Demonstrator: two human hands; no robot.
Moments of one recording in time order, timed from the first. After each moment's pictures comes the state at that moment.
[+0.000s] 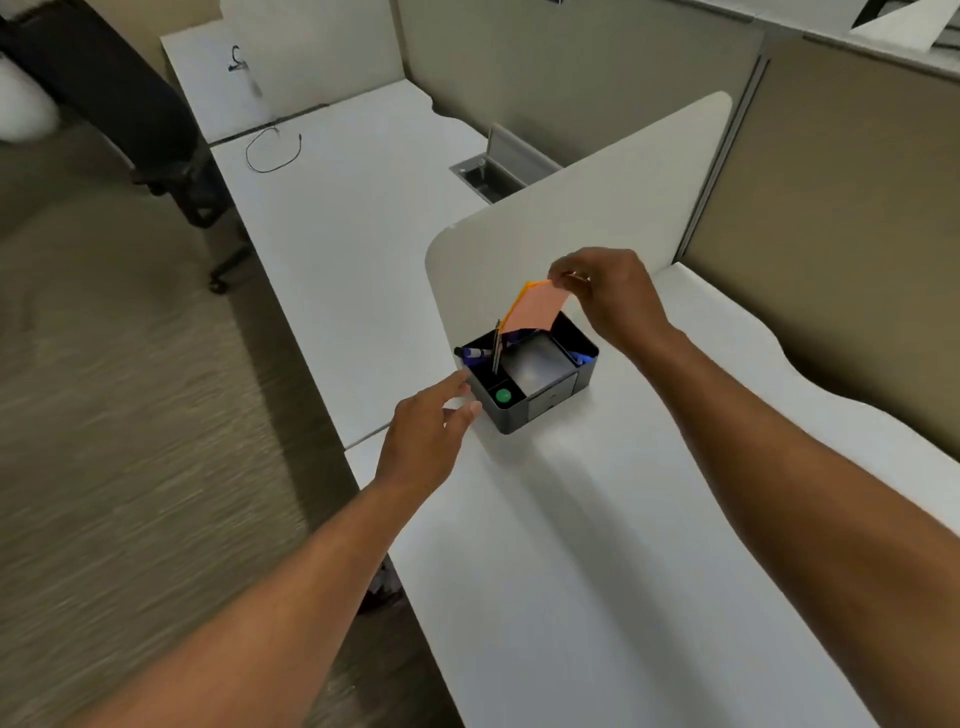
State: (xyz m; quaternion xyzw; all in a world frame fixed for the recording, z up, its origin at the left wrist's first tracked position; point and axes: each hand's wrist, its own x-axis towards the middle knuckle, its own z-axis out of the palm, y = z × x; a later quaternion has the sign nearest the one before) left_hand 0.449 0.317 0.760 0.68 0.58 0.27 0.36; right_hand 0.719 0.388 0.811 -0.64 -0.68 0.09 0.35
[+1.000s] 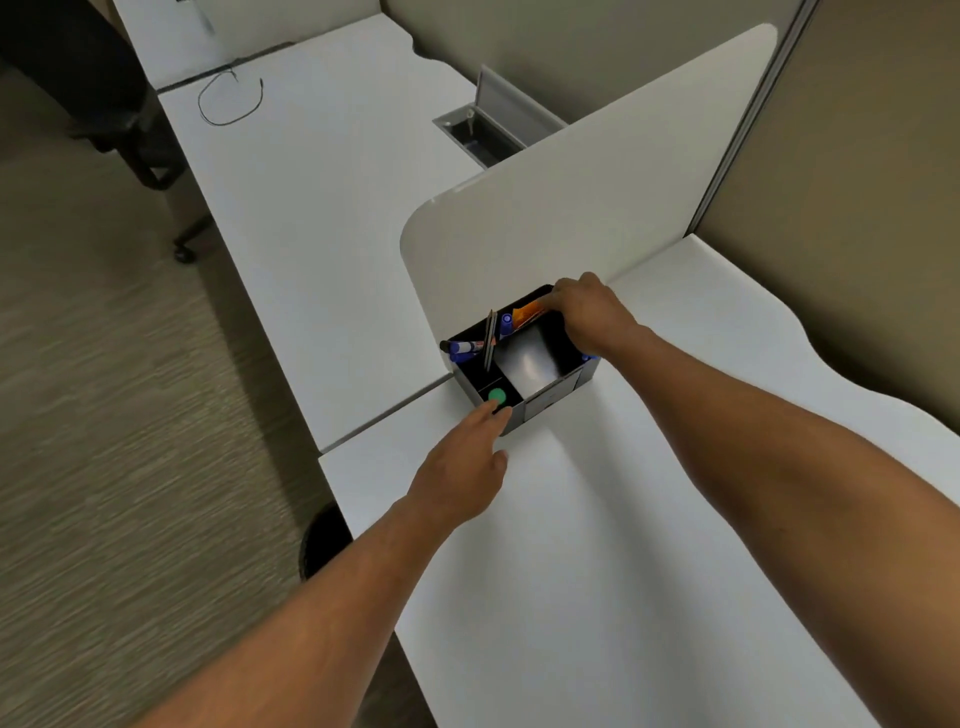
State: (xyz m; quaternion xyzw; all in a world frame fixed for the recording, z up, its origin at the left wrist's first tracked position) left_hand 0.490 0.343 0.697 0.79 0.52 0.00 0.33; right_hand 0.735 0.467 0.695 -0.66 -0.75 0.09 0.03
